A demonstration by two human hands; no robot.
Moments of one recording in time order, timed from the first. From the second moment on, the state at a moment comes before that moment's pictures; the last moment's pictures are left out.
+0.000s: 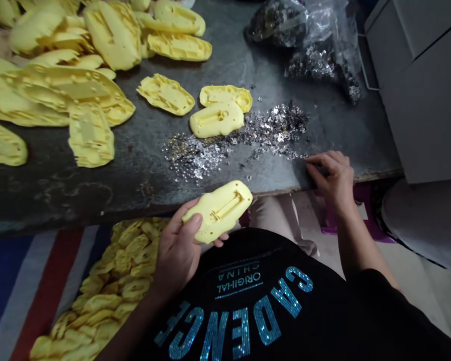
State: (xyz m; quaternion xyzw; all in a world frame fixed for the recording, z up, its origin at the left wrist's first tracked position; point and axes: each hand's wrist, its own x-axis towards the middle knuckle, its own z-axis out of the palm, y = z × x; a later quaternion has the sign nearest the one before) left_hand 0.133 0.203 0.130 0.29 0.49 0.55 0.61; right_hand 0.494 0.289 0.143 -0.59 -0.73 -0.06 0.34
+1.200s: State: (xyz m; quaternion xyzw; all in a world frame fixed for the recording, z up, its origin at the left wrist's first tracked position) left_hand 0.163 0.199 0.148 0.38 0.44 0.53 0.62; right_hand 0.449 0.249 0.181 -0.40 -0.81 0.12 0.41
